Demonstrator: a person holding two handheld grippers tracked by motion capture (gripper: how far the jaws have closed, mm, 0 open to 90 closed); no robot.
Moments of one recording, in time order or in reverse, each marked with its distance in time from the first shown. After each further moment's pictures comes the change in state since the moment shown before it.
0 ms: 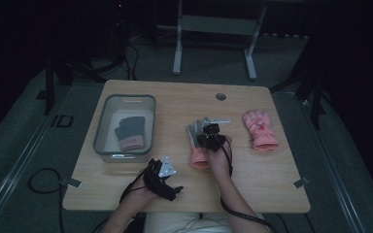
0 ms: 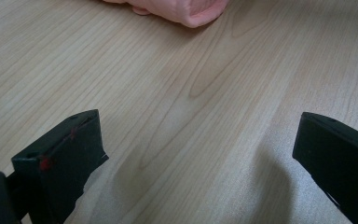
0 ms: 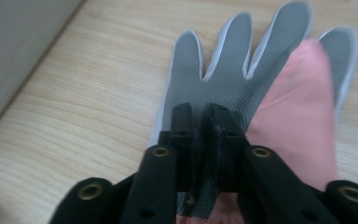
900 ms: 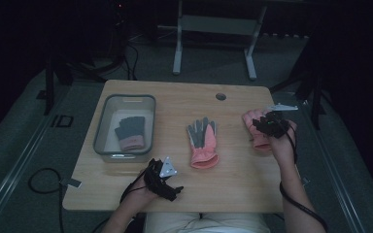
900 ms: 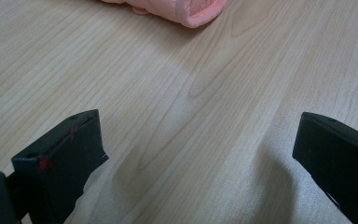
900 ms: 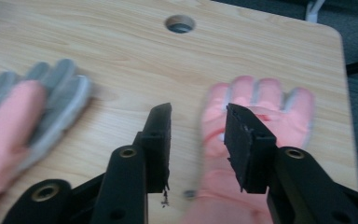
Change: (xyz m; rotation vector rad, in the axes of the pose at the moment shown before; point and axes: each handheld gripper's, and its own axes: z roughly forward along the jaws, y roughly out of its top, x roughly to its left) left arm -0.001 0.001 0.001 0.008 0.002 0.006; right arm -0.168 0.020 -0.096 -0.111 -0.164 -0.098
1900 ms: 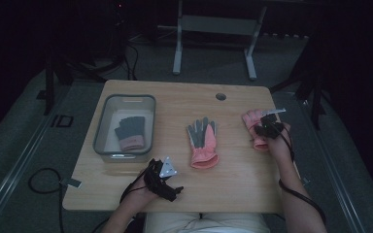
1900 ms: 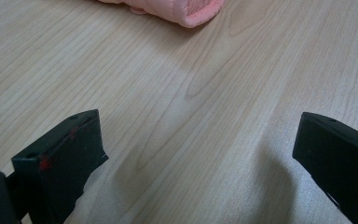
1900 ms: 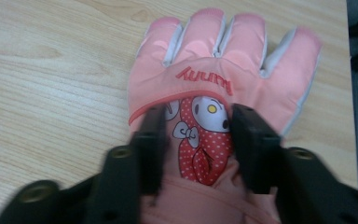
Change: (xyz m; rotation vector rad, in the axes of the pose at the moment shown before) left arm -0.001 0.000 0.000 -0.003 -0.005 0.003; right arm -0.033 -0.029 0.072 0.163 -0.112 -0.048
